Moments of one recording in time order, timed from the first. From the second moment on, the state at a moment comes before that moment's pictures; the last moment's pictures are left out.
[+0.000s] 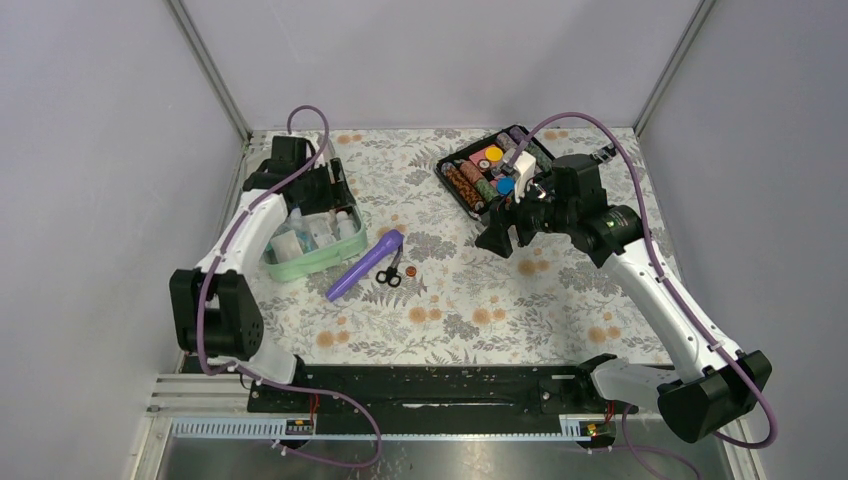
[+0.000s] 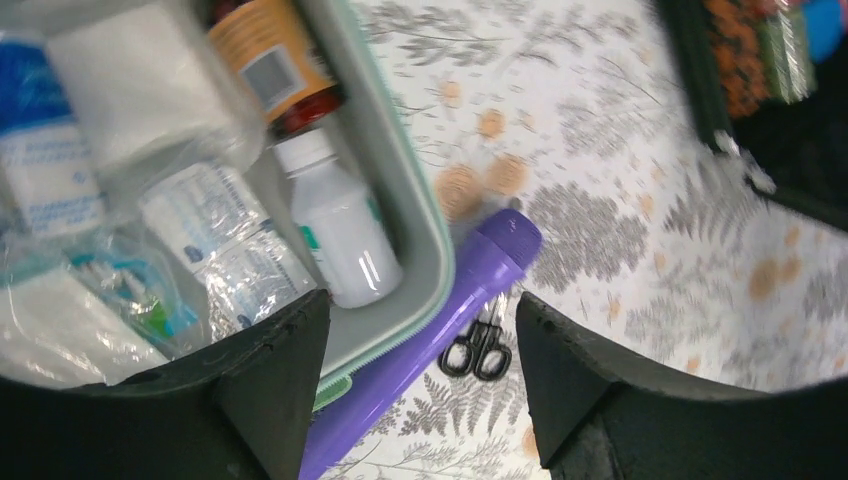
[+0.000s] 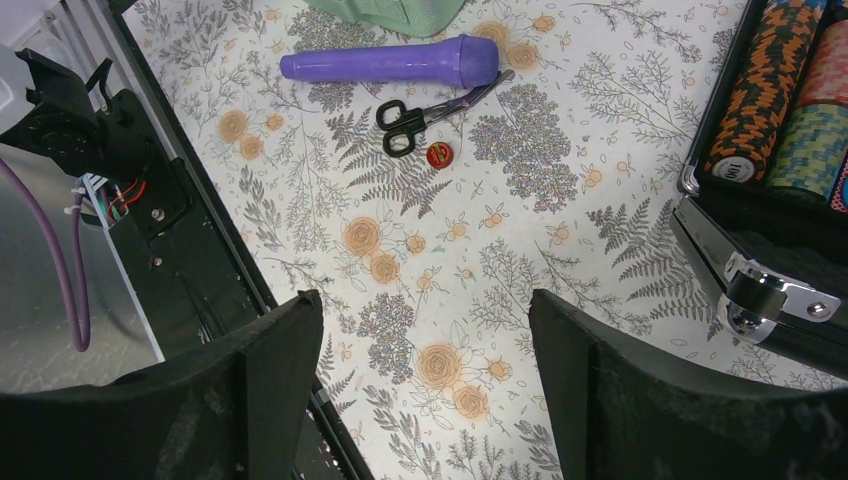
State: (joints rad) left arm -0.09 1.57 1.29 -0.61 0.19 -0.36; right arm 0.42 1.18 1.21 -0.65 -0.59 -0.10
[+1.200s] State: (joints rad) left arm -0.42 1.69 1.21 -0.49 0.18 0.30; right arm 0.42 1.16 1.10 -0.62 -0.59 -0.12
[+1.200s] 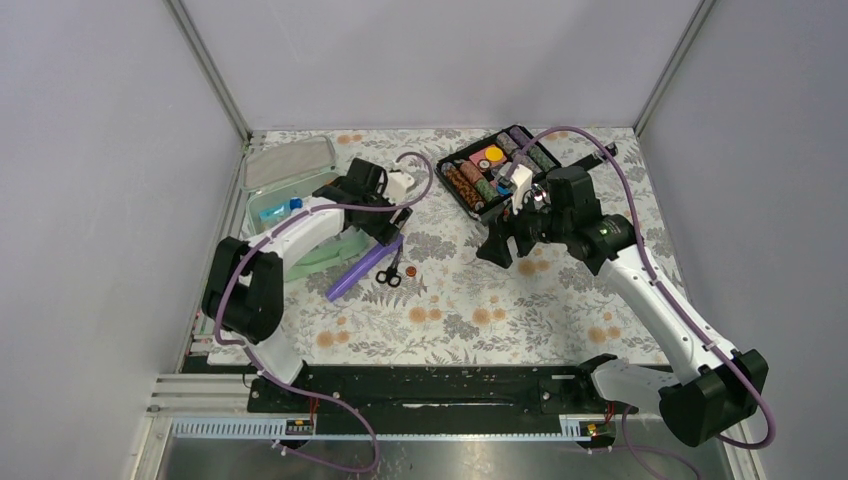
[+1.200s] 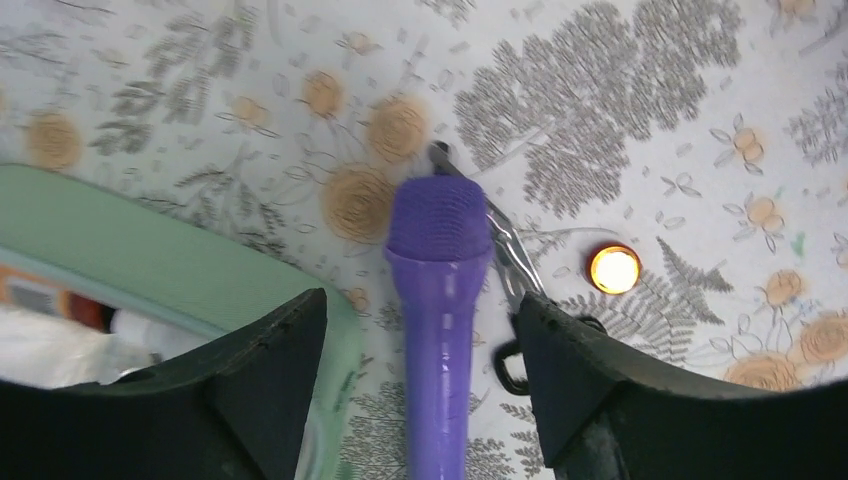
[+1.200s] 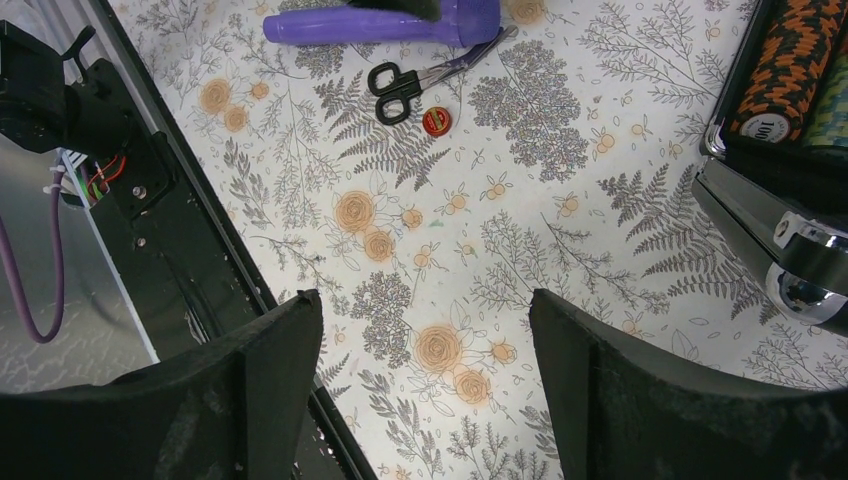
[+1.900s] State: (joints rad) left arm -0.04 1.57 1.20 -0.92 0.25 0.75; right arm 0.42 1.17 1.10 -0.61 -0.59 -0.11
